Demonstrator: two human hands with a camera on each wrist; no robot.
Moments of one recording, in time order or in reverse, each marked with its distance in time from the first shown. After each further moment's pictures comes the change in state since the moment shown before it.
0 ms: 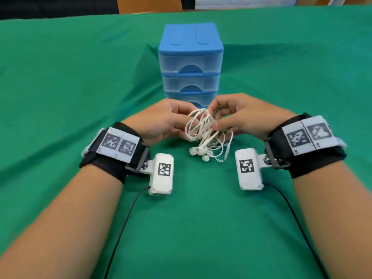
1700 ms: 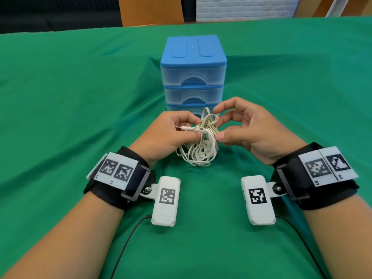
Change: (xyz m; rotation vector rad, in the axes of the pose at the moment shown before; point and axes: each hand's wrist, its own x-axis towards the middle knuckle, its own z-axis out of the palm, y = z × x) left_hand 0.006 -0.012 0.005 0.147 0.213 0.222; right_hand -0.008 0.012 0.008 0.432 0.164 -0.218
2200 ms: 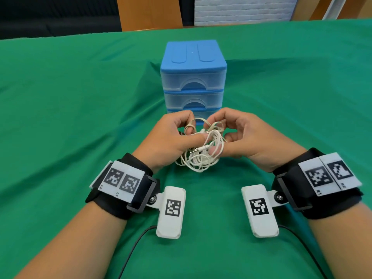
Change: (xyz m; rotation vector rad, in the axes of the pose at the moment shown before) left_hand 0.002 -0.001 0.003 0.066 0.053 0.113; right_hand -0.002 -0.001 0.009 -0.207 -0.099 -0.011
